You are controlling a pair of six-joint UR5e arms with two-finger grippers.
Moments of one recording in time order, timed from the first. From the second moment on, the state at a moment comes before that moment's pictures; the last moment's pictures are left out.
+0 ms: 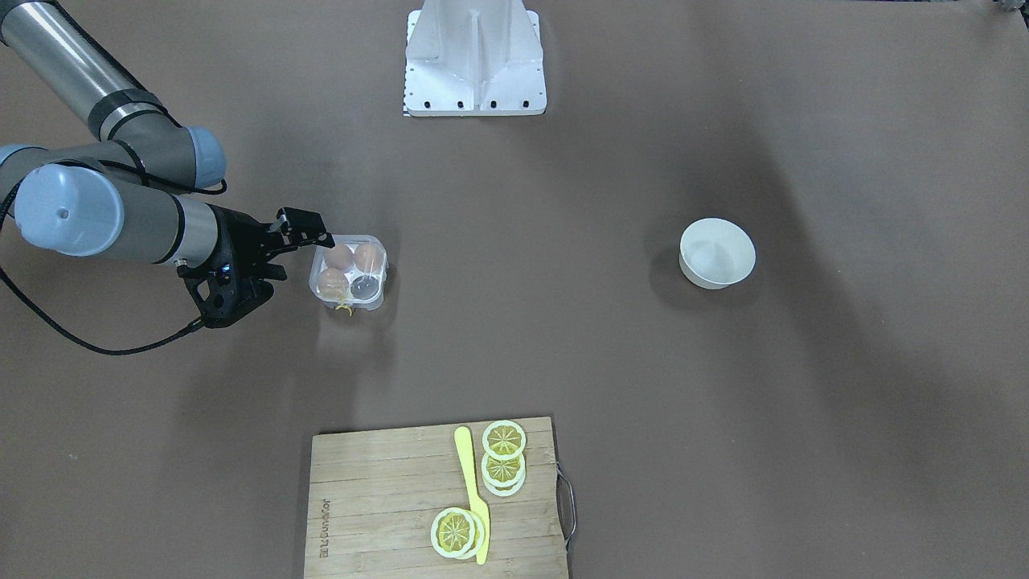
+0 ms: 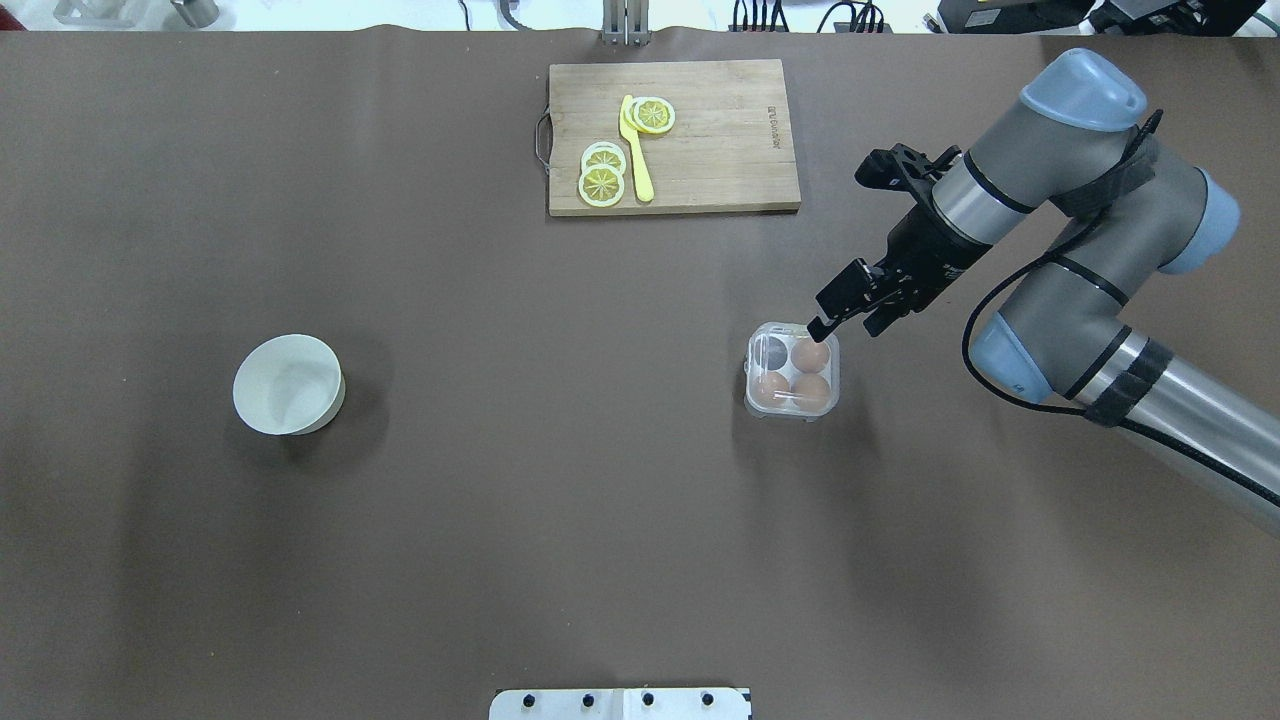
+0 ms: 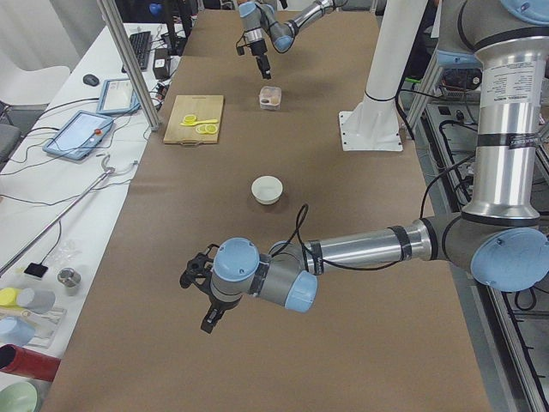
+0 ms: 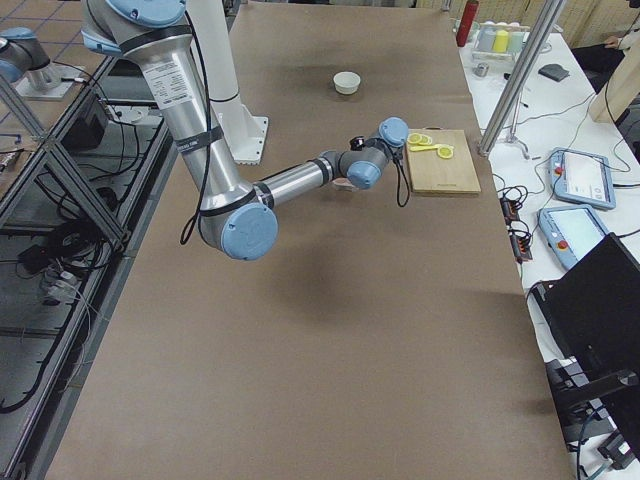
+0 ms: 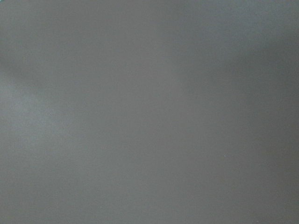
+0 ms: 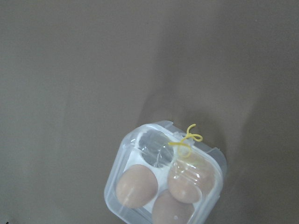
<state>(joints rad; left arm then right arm) -1.61 -1.54 -1.41 -2.10 -2.33 0.20 0.87 -1.13 1.50 -1.07 2.63 0.74</state>
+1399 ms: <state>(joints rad) -1.64 -1.54 -1.41 -2.08 -2.34 0.20 1.14 -1.17 1.48 -1.07 2.63 0.73</state>
